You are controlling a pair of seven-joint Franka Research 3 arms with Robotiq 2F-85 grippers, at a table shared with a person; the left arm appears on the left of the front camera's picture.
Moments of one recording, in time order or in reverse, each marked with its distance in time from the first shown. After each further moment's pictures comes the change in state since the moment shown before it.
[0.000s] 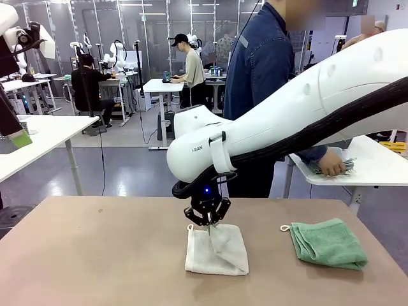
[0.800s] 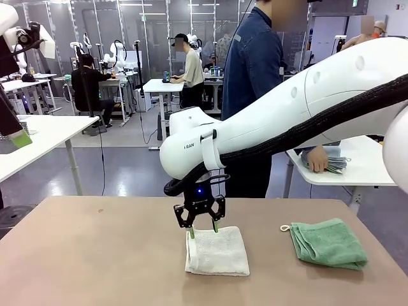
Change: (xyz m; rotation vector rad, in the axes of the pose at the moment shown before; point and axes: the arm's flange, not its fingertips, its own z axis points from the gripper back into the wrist) left arm 0.000 0.000 0.000 0.000 0.000 0.000; right arm 0.009 0.015 -0.002 0.049 0.035 -0.019
